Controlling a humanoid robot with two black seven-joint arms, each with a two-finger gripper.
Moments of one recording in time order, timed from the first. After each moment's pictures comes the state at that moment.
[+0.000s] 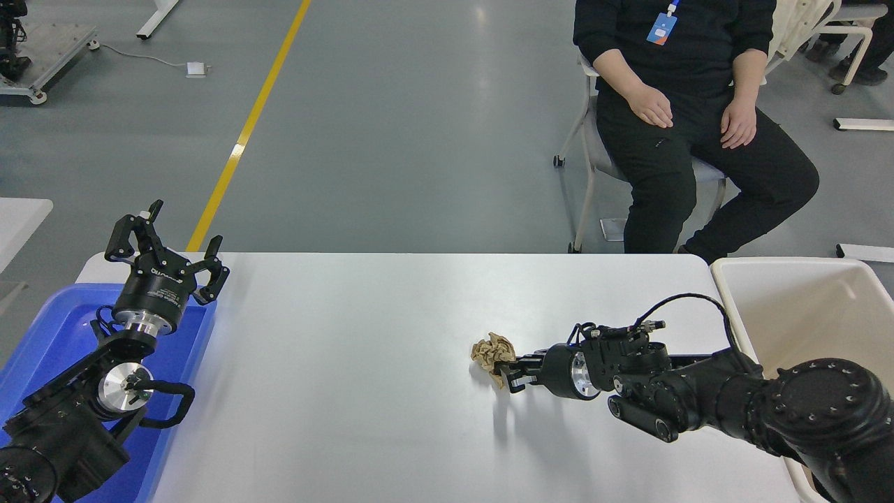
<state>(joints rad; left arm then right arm) -0.53 0.39 -0.87 -0.51 0.08 -0.53 -0.58 0.96 0.00 -0.51 0.47 -1.11 -0.09 0.40</state>
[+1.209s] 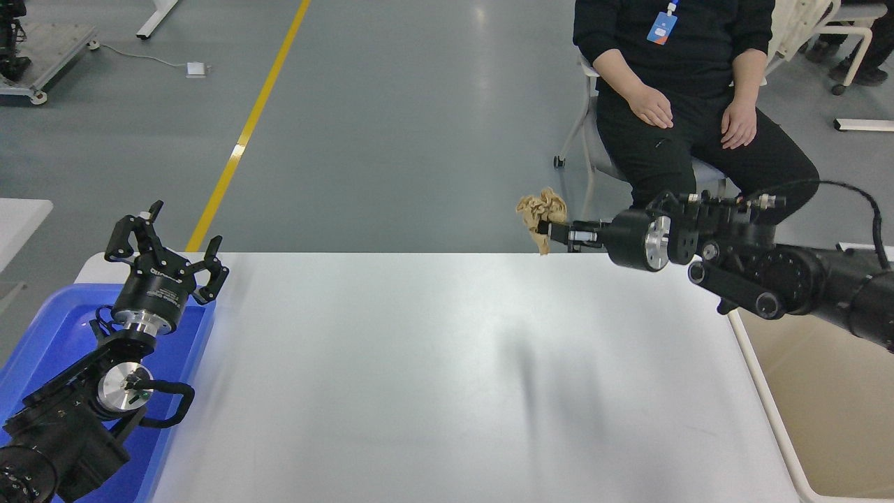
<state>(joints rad) -0.53 0.39 -0.87 -0.51 0.08 -0.53 -0.58 1.23 -0.46 -0.08 0.74 -1.07 0.12 0.45</state>
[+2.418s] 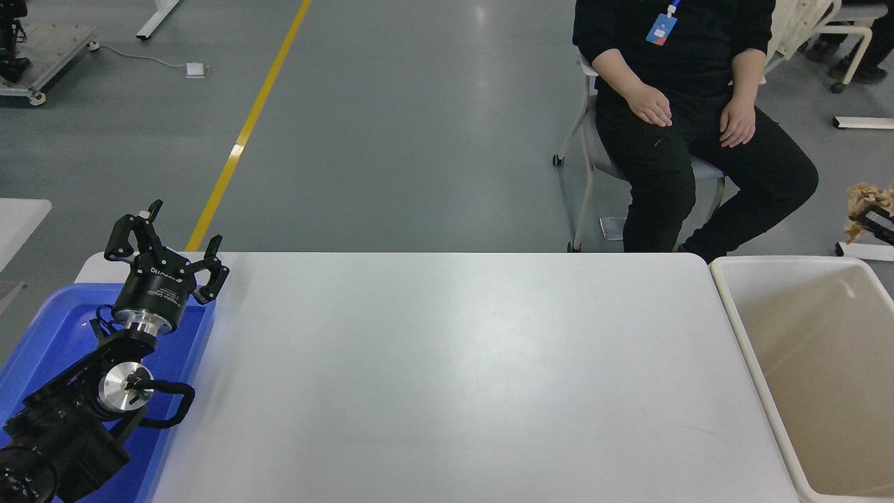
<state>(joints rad) -0.53 0.39 -0.87 -0.51 0.08 -0.53 -0.58 0.94 -0.54 -0.02 -0.05 -0.84 0.17 0.29</state>
